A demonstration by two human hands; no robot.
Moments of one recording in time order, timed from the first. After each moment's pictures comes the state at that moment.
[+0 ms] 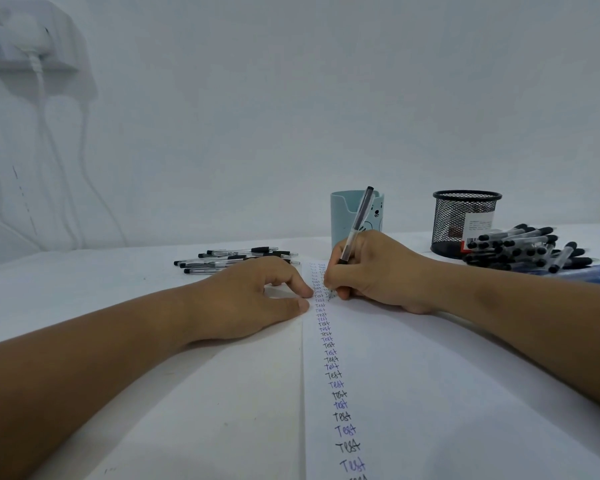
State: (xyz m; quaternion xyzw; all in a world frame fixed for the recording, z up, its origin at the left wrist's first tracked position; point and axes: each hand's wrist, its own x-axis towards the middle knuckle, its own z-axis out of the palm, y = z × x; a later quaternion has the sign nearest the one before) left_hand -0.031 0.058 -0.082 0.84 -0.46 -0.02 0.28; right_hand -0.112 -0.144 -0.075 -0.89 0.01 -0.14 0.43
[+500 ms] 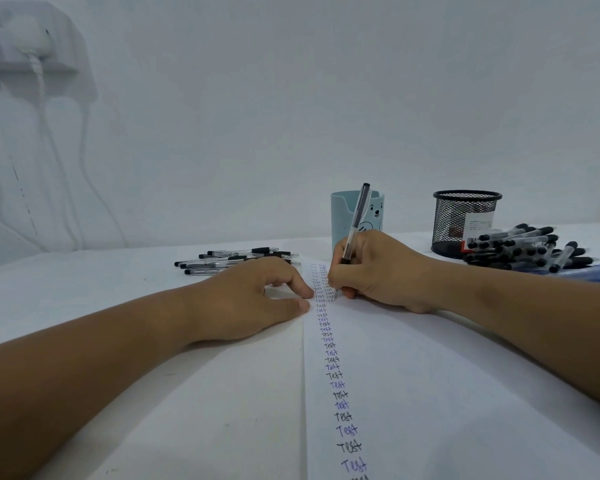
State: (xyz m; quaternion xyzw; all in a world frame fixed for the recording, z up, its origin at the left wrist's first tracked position) left_hand -0.029 0.059 -0.083 0.84 -0.47 -0.02 0.28; right_hand -0.112 -0.146 -0.075 -0.91 0.02 -0.16 0.39
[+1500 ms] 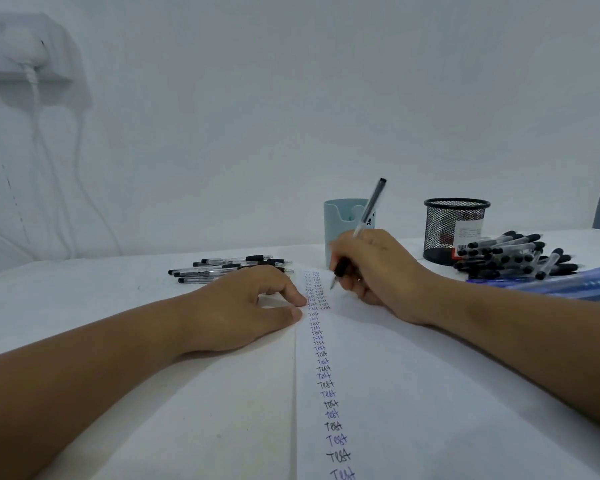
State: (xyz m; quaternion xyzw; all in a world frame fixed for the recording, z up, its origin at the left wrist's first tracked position) left_hand -0.028 0.059 -0.084 0.83 -0.47 -0.02 0.28; right_hand -0.118 -0.142 -0.072 -0.79 0.03 -0.21 0.57
